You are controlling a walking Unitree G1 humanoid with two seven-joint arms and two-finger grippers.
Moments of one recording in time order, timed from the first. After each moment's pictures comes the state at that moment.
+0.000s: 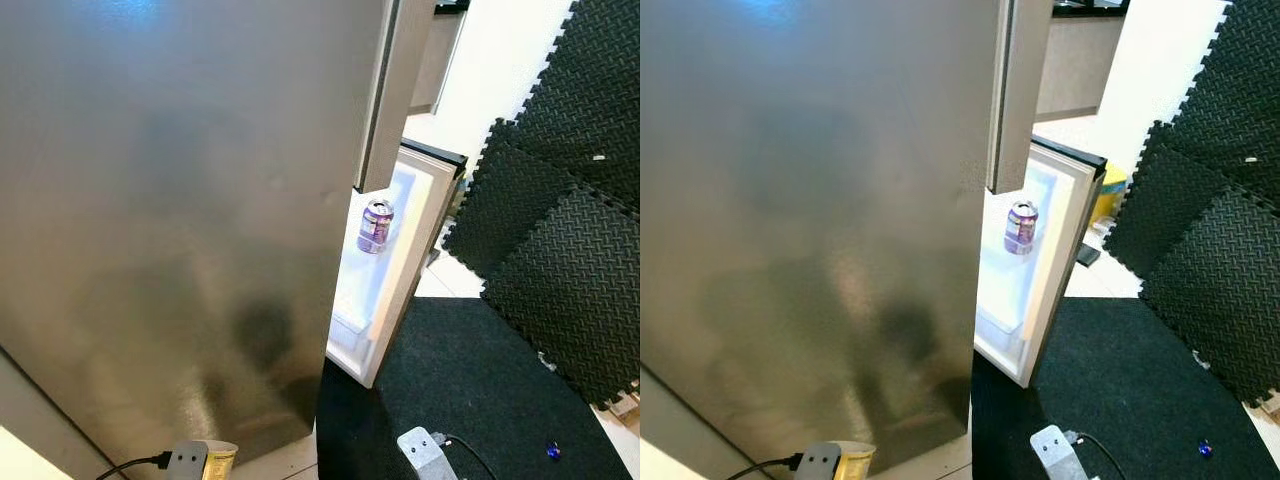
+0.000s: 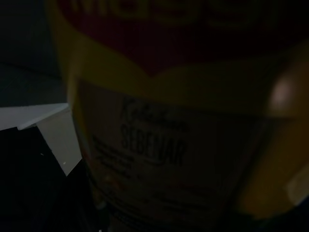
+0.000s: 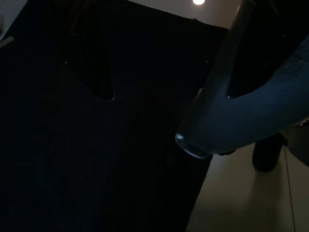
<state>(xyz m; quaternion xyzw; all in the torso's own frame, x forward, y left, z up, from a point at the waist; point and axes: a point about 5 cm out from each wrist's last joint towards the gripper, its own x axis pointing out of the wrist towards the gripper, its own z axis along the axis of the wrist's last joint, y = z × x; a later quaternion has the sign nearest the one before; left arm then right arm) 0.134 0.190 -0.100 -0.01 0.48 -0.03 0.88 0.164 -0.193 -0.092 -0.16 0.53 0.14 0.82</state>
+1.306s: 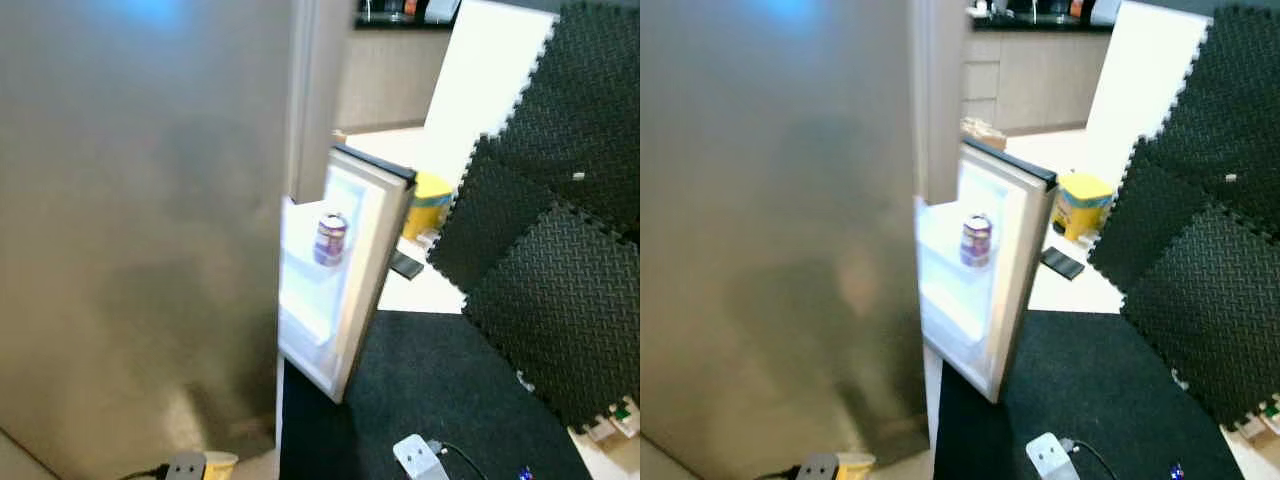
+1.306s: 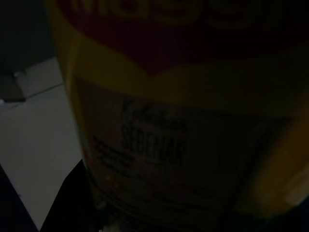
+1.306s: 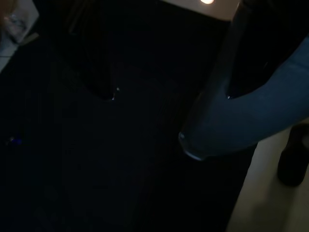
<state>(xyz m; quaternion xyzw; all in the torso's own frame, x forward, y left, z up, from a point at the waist) 0.124 0.183 -0.104 -0.04 0.50 -0.04 0.87 0.155 -0.194 -0.096 -0.16 0.54 0.14 0.82</state>
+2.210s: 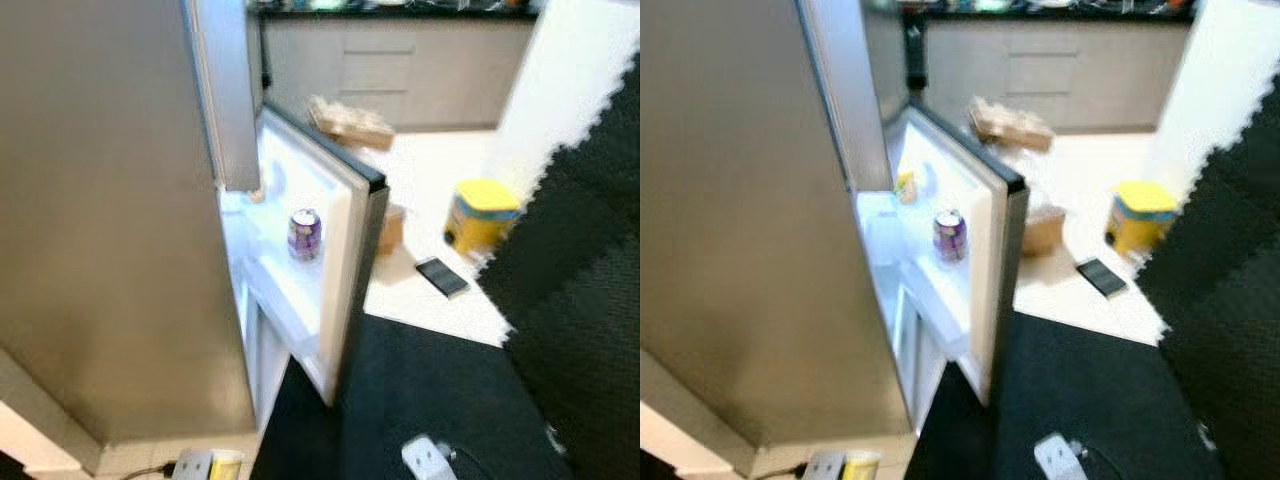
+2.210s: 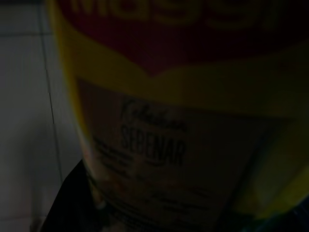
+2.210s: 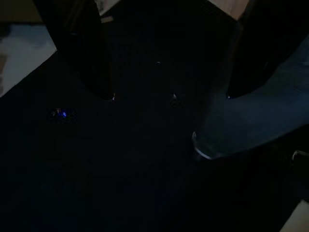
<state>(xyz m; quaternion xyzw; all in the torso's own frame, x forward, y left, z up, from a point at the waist) 0.129 0.183 -0.103 -0.04 0.49 -0.04 0.87 0.148 -0.197 -0.098 -0.15 0.55 0.15 0.81</state>
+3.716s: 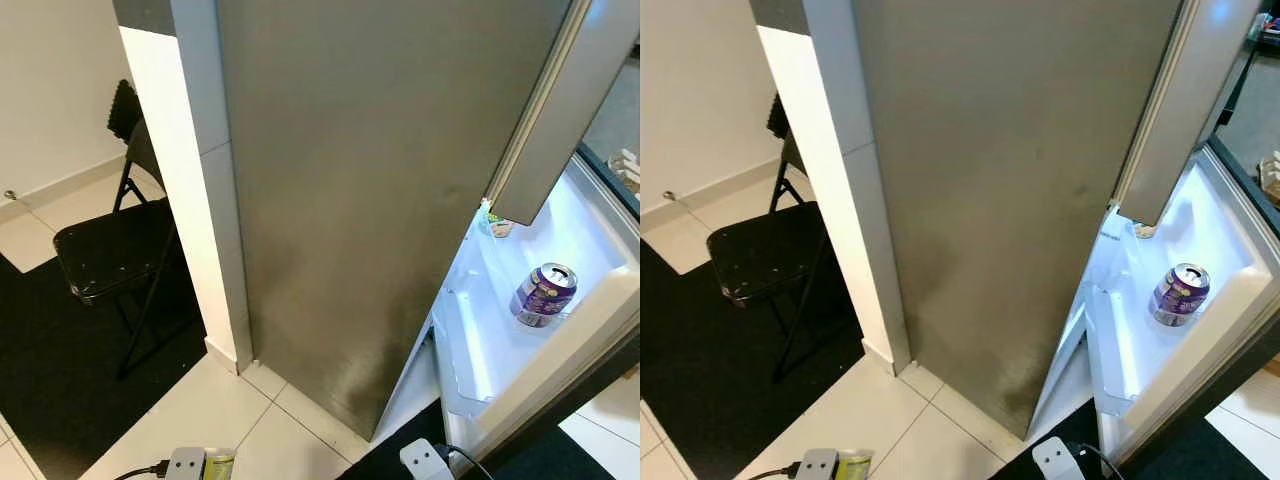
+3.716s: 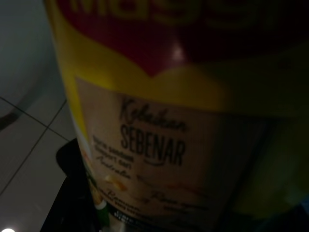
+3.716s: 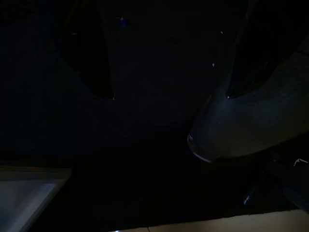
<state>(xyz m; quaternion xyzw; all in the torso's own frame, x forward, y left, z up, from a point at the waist) 0.132 0.183 -0.102 -0.05 0.49 -0.03 0.87 0.153 -0.193 -0.096 -0.16 0.54 0.15 0.81</state>
